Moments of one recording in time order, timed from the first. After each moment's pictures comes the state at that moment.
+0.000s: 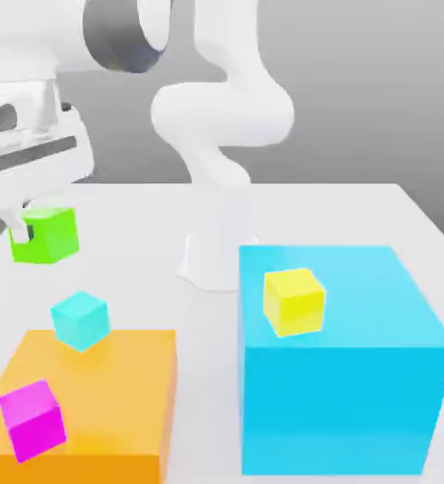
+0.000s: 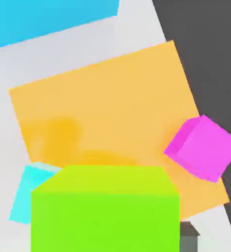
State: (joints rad) arm -0.15 -0.44 -0.47 -2.62 -0.17 2.28 -1.07
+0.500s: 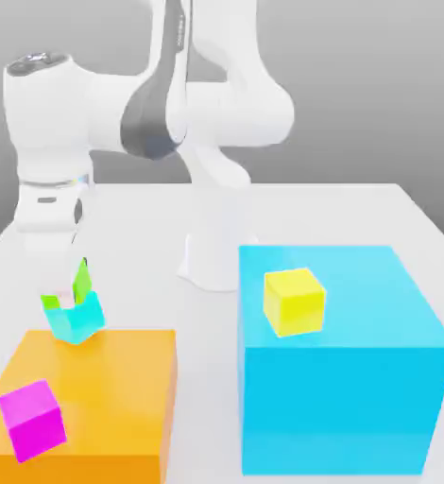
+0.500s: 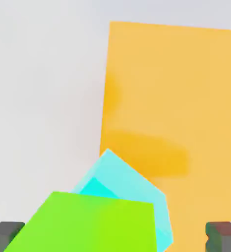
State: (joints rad) arm -0.09 -0.26 -0.52 -2.78 -0.23 2.54 -1.27
